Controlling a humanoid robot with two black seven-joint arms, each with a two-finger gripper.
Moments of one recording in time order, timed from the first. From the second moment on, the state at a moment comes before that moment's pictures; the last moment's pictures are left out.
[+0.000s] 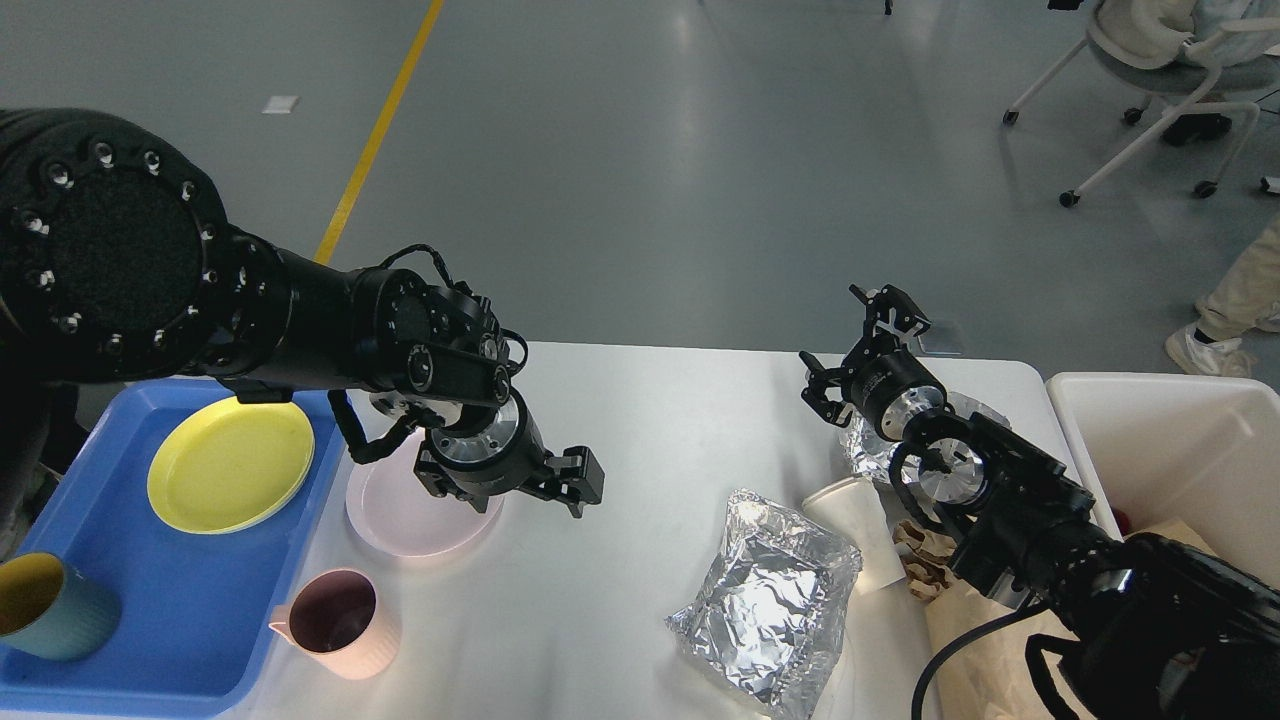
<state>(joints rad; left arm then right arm) -1.89 -0.07 1.16 -1.26 -0.21 -0.46 0.14 0.83 0.04 0.59 0.12 0.04 0.39 0.20</state>
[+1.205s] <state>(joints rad) -1.72 -0.07 1.31 -1.18 -0.14 -0.68 0.15 0.83 0.04 0.59 0.12 0.04 0.39 0.20</state>
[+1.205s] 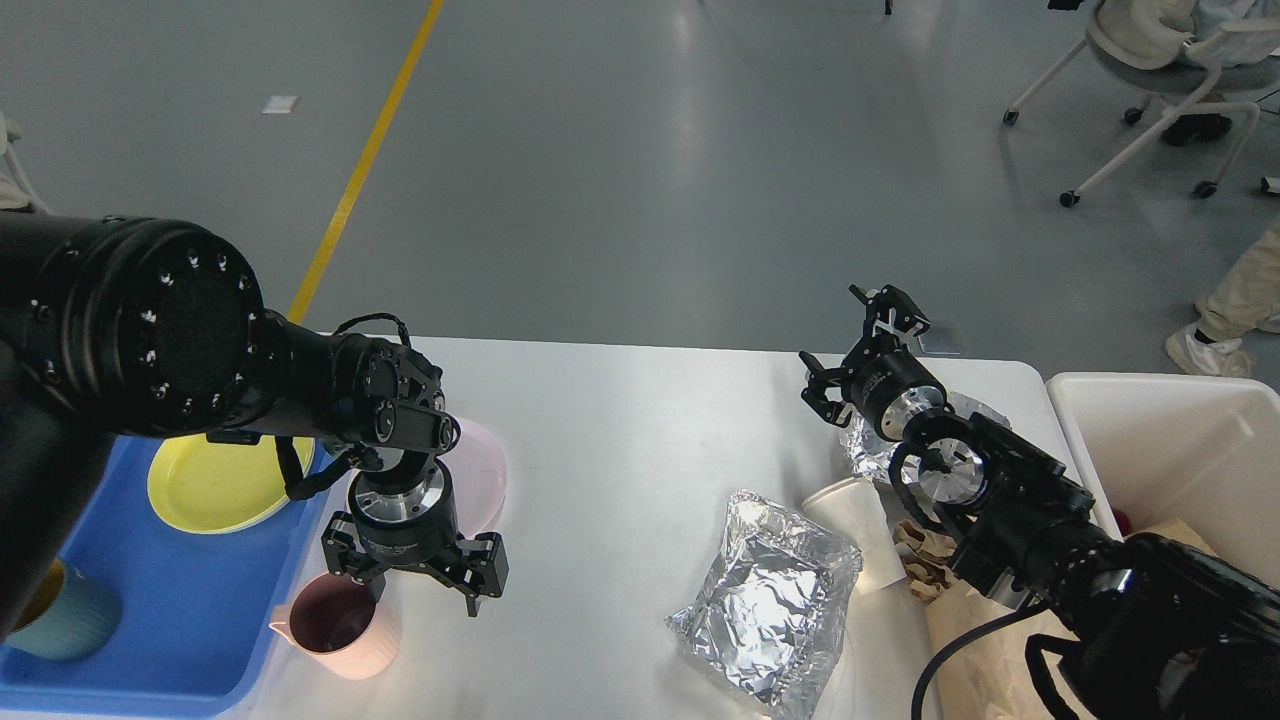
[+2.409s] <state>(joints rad) -1.57 -0.07 1.41 -1.09 -0.13 -0.54 0.15 0.83 0.04 0.59 0.12 0.04 0.39 0.20</state>
